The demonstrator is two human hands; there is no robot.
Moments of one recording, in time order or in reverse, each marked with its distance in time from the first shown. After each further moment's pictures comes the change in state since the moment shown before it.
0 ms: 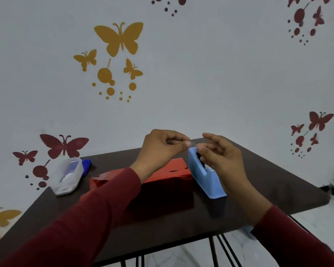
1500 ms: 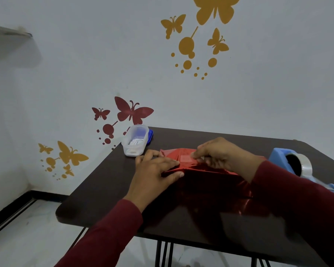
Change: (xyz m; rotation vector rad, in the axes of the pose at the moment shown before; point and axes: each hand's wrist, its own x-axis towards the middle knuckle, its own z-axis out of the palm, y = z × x) left_hand -0.135 -0.180 -0.130 0.744 0.281 -0.055; right_hand 0.045 0.062 0.209 -0.471 -0.531 0.660
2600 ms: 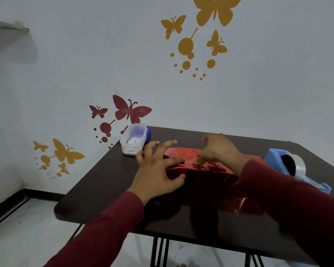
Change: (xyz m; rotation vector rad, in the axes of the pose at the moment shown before) left_hand 0.010 0.011 -0.001 0.137 -0.101 0.025; right_hand -0.002 -0.012 0.005 -0.912 0.271 -0.081
